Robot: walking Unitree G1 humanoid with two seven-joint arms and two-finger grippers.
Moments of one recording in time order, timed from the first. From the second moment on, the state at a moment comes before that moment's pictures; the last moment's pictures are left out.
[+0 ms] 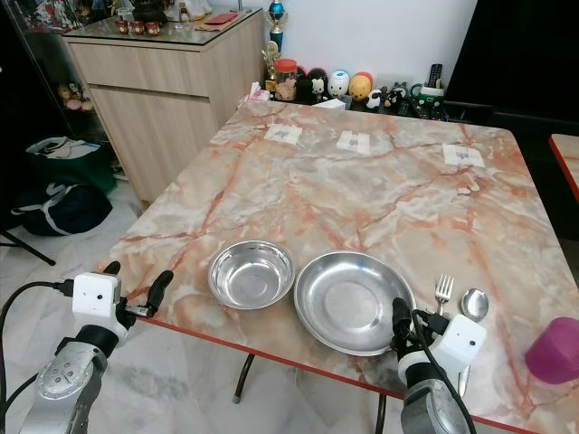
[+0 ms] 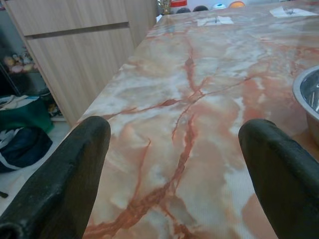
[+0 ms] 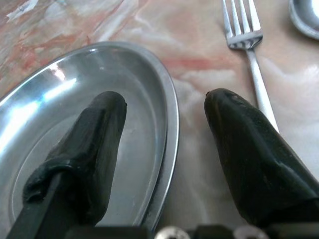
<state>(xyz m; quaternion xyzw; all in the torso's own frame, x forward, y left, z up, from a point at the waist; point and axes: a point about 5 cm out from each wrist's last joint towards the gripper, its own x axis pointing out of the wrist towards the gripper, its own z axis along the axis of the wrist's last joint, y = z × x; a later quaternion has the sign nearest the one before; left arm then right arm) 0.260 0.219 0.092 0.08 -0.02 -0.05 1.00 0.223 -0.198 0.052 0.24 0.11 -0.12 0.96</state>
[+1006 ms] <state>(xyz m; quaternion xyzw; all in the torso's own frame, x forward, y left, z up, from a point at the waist) 0.260 0.222 0.094 0.09 -0.01 -0.05 0.99 0.223 -0.192 0.045 0.26 0.13 -0.09 0.95</state>
